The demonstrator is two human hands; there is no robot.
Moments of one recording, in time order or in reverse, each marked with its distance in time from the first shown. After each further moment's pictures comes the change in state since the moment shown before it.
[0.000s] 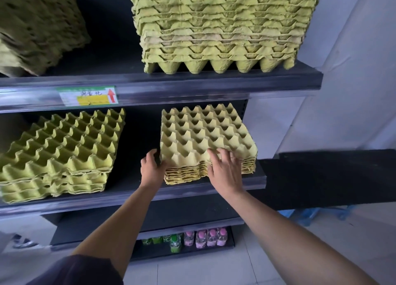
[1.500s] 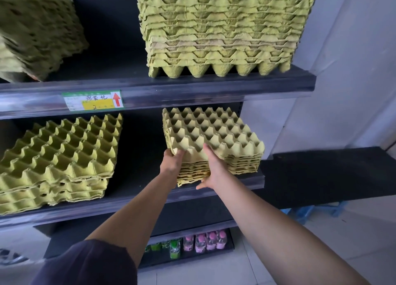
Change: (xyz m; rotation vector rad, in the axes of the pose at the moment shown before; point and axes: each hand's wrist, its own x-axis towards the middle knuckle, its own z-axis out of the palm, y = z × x) left_hand 0.008 0.035 0.027 -0.450 -0.228 -0.292; right_hand 0.040 -0.047 -0.016 1.312 -0.527 1.372
